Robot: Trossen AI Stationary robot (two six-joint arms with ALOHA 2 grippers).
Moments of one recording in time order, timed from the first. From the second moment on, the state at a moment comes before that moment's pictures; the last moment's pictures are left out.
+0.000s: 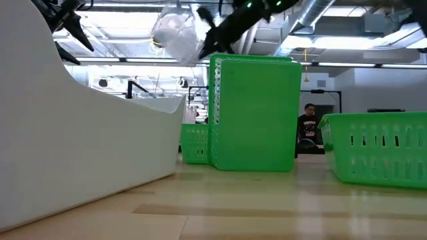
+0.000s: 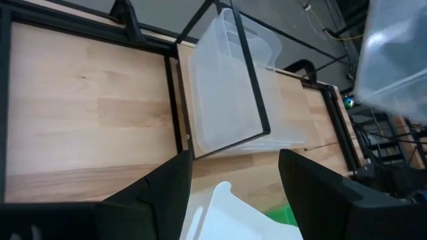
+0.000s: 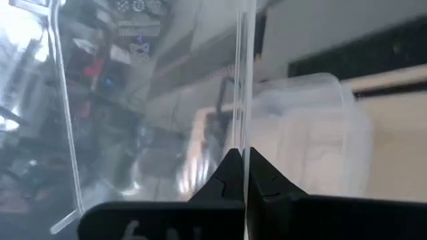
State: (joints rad) left arm 1.05 0.38 0.75 -0.97 0.26 -0.69; right arm -0.33 1.86 1.66 -0.17 0.24 1.19
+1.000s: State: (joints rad) left arm 1.05 0.38 0.75 -0.97 0.17 -0.70; right arm -0.37 2.13 2.00 -0.62 0.15 1.21
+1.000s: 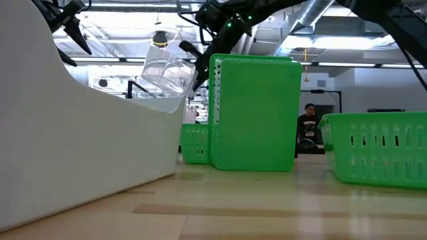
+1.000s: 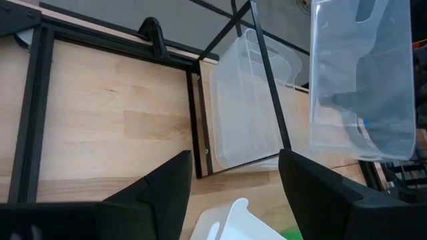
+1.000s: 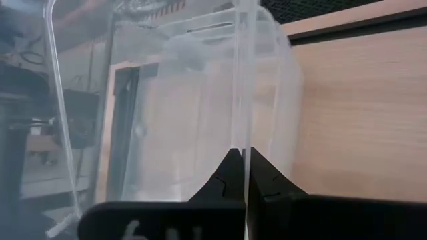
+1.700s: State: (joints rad) left arm 1.05 0.38 0.75 -0.97 0.16 -0.70; right arm -0.38 2.13 2.00 -0.59 0.15 1.15
